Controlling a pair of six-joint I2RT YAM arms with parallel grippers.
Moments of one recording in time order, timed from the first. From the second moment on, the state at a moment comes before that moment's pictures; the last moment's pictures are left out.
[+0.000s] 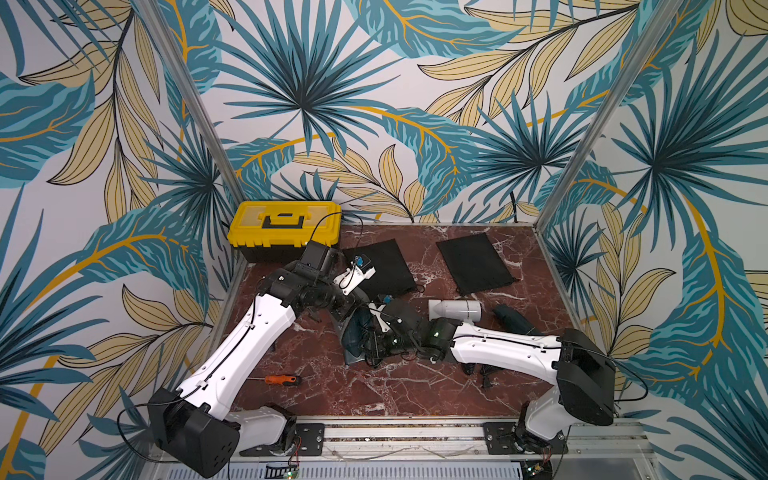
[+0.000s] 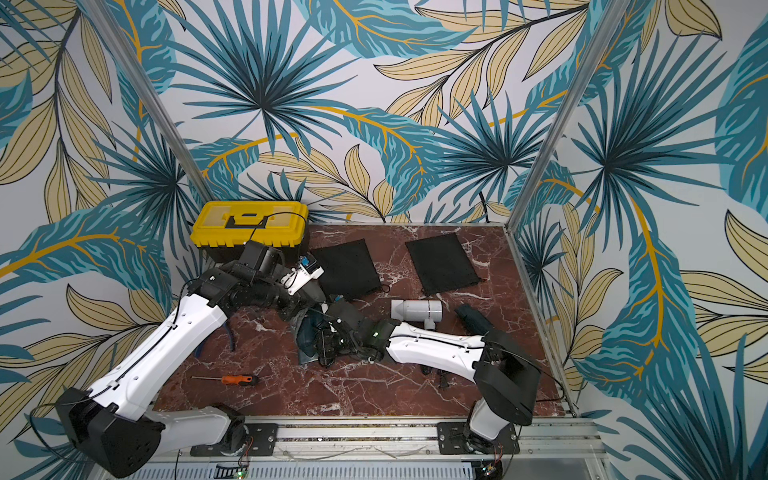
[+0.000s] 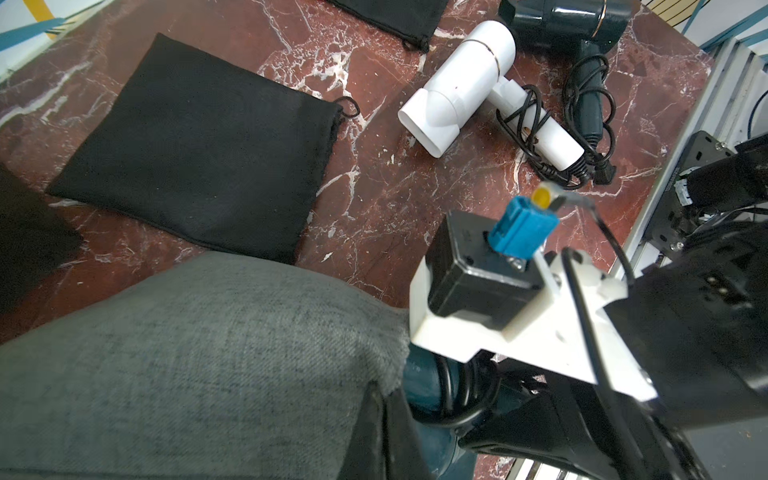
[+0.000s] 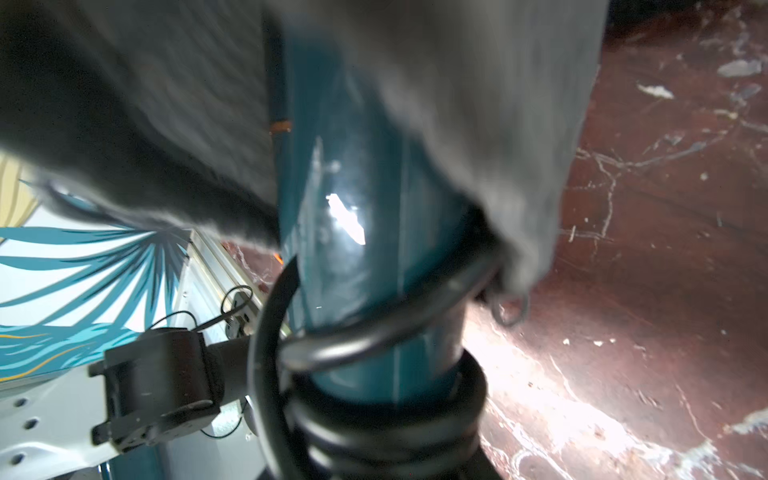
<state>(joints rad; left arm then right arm) -0.42 1.28 1.28 -0.98 0.39 0.30 1.03 1.60 1.08 -0.21 -0.14 0.82</state>
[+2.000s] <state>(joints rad) -0.27 1.25 1.38 -1.08 0.78 0.22 0.93 1.48 1.18 -0.31 -0.32 0.92</state>
